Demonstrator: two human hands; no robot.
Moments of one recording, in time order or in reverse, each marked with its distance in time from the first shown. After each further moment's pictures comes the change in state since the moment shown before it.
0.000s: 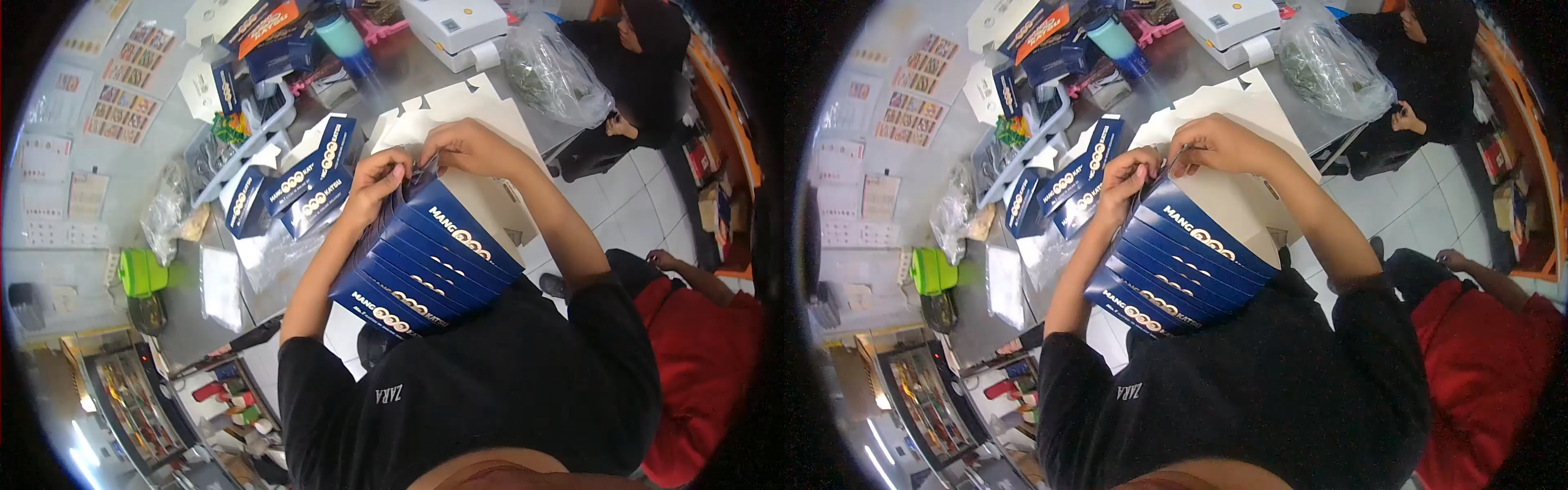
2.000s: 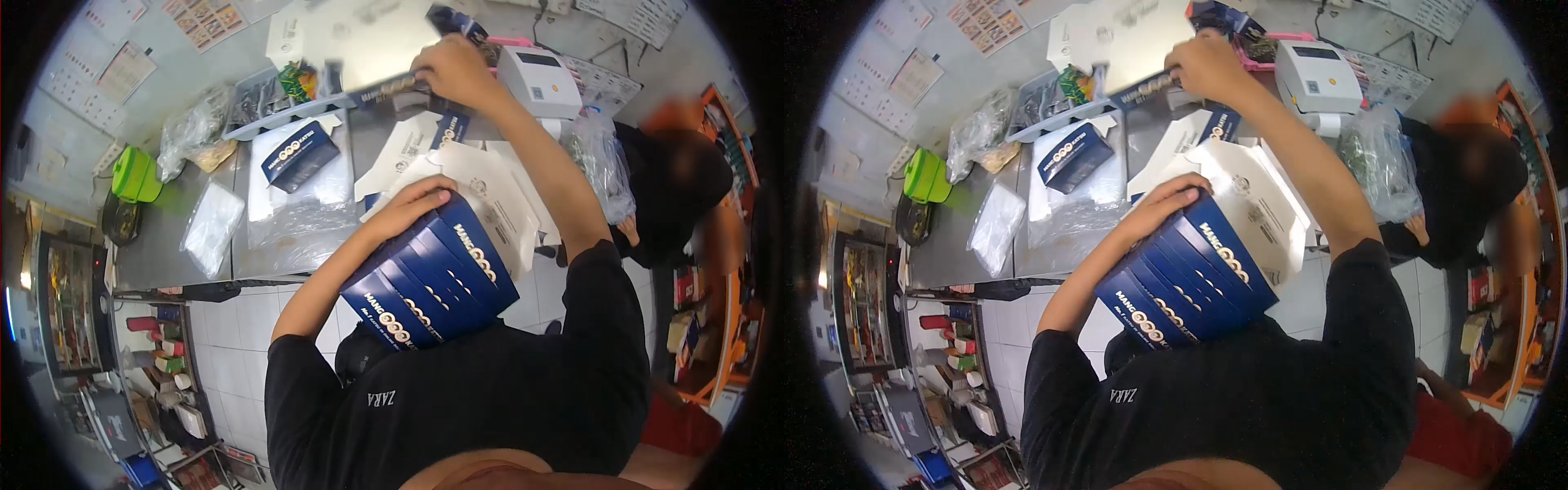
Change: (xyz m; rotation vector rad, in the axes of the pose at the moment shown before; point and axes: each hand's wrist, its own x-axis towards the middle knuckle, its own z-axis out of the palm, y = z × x) left_hand -0.049 0.011 -0.009 0.032 0.110 -0.157; right_hand 0.194 -0.045 -0.003 -1.169 0.177 -0.513
